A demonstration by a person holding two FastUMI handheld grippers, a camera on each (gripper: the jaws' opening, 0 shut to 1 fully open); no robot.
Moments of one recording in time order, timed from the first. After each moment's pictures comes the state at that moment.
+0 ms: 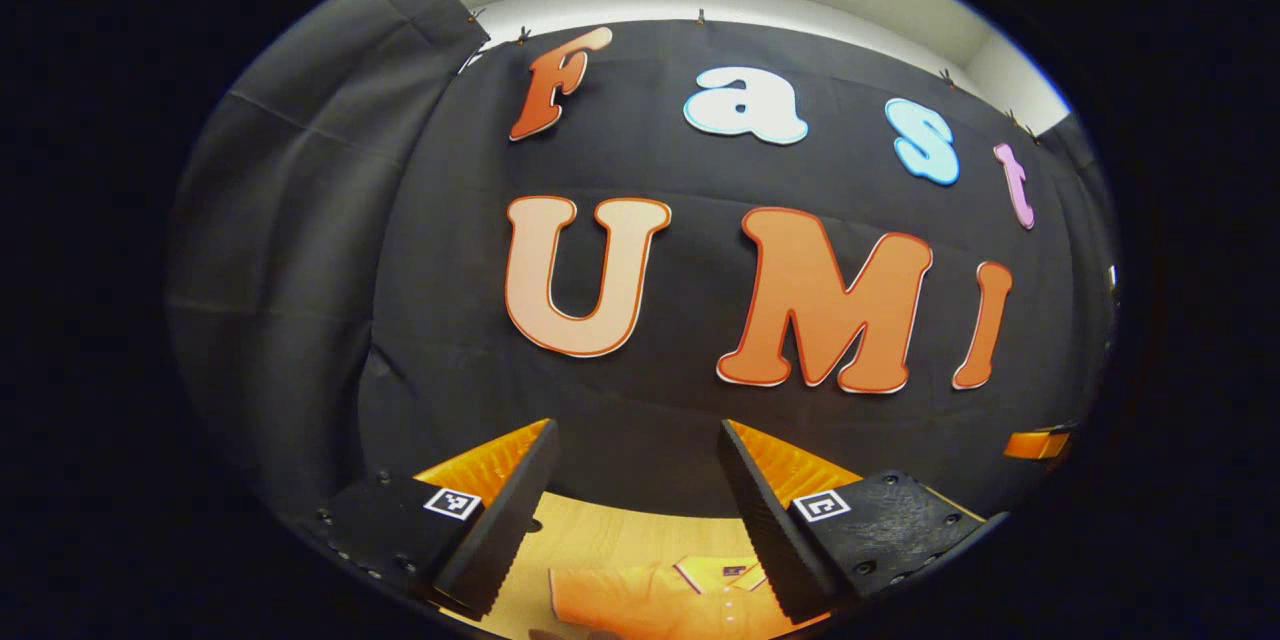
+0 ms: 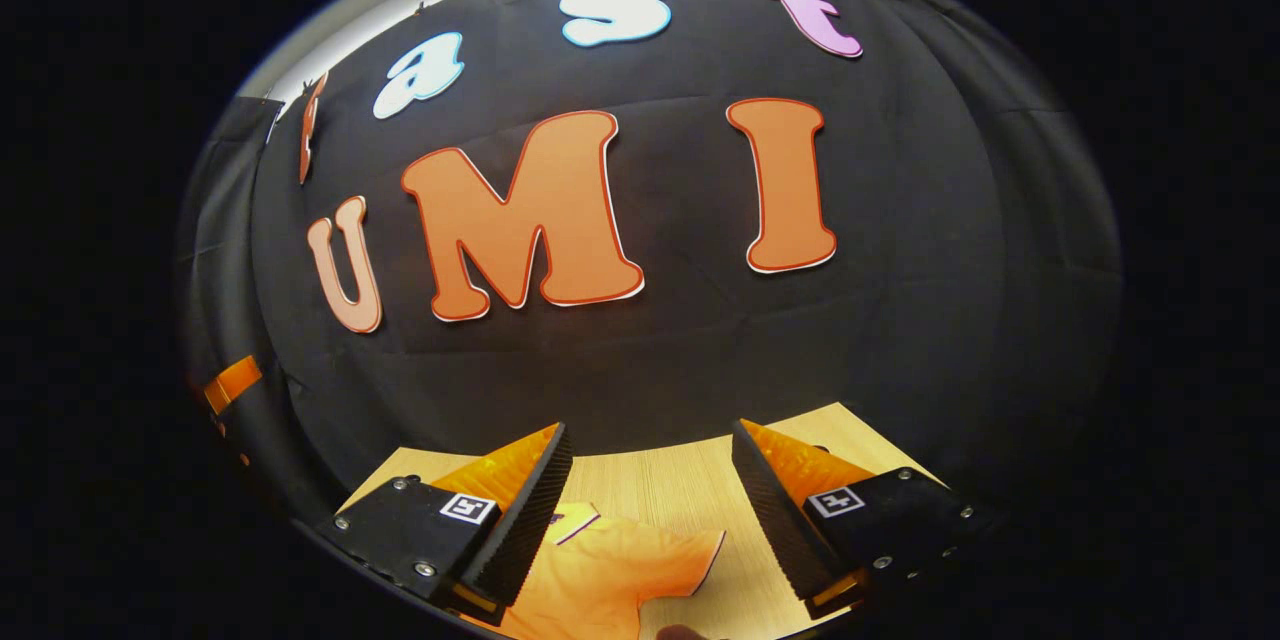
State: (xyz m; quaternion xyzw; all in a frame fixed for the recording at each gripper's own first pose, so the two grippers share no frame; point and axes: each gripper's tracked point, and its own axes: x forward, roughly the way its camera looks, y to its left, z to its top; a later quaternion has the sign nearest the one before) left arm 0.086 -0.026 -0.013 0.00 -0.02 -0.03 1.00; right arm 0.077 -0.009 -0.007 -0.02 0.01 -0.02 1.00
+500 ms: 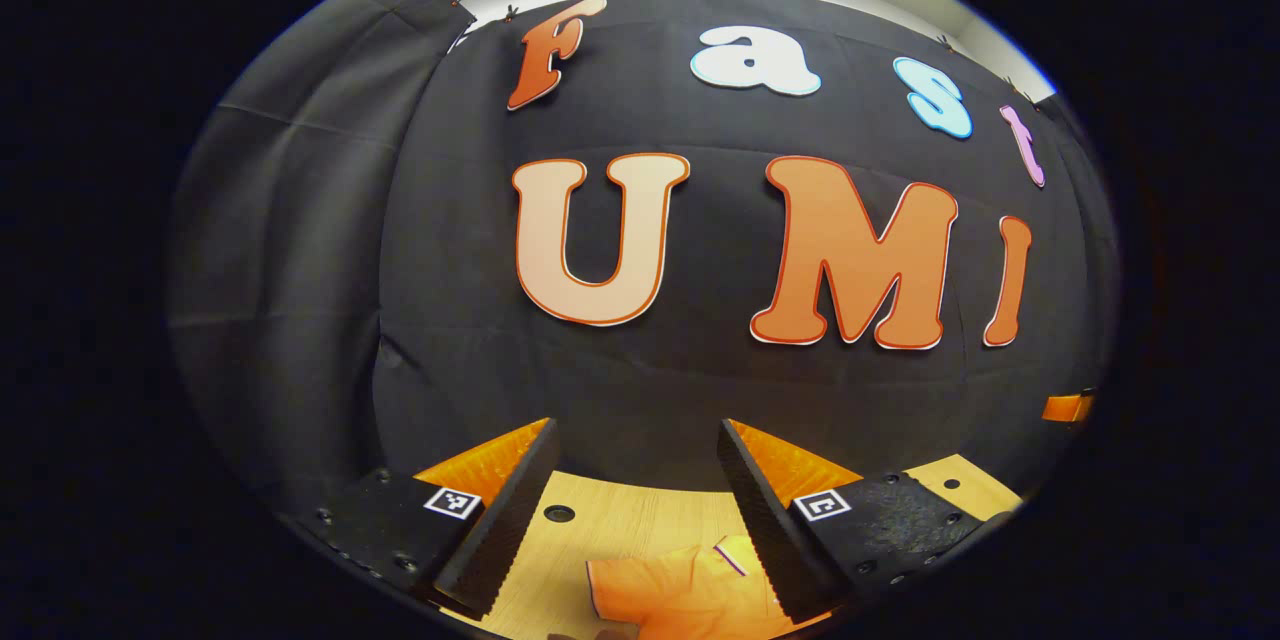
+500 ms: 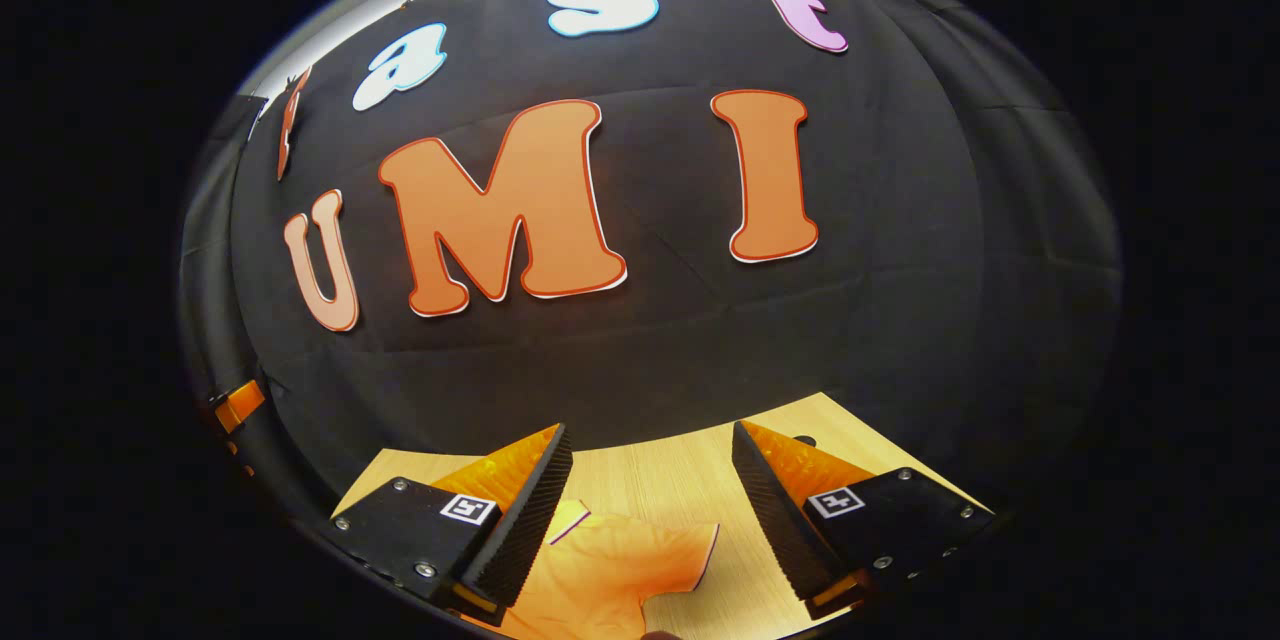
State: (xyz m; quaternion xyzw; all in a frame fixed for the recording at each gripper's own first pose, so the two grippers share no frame) left arm 0.106 0.006 -0.036 0.03 0.02 0.00 1.00; right arm 0.080 -0.016 -0.019 -0.03 0.03 -0.06 1.00
